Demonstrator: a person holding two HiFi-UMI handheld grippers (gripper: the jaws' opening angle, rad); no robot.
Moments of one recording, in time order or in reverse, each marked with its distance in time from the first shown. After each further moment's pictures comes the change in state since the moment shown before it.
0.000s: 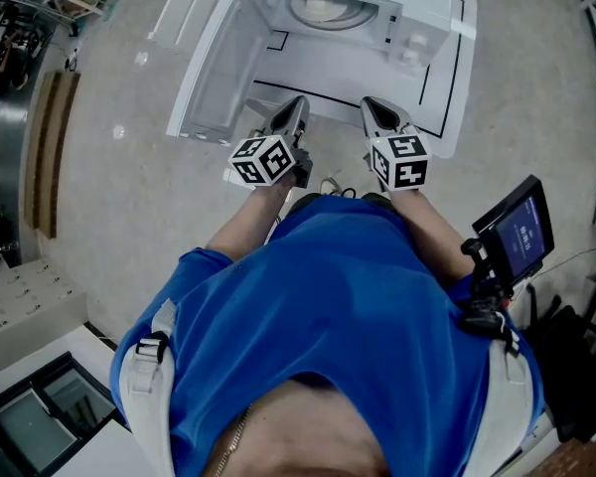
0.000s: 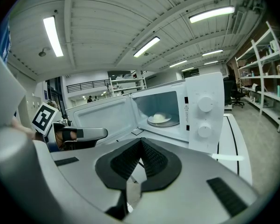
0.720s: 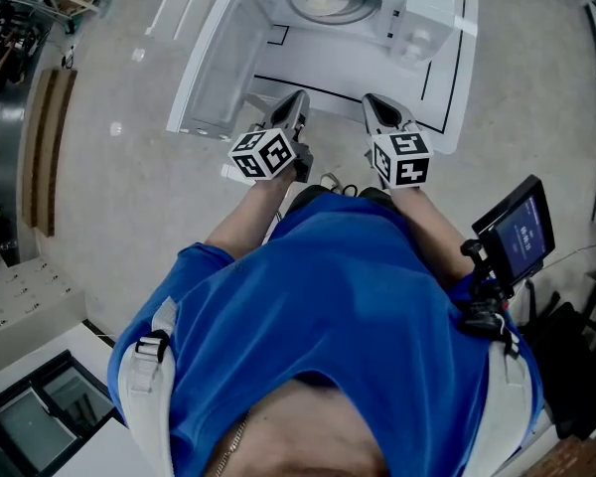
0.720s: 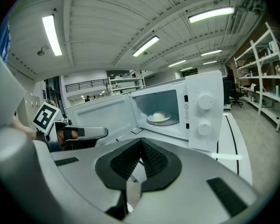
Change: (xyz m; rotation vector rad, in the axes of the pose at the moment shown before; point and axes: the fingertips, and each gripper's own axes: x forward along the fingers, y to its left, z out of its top) left arm -0.002 0.002 -0.001 -0.014 0.001 0.004; right arm -0.005 0.003 -0.004 0.001 0.005 -0.014
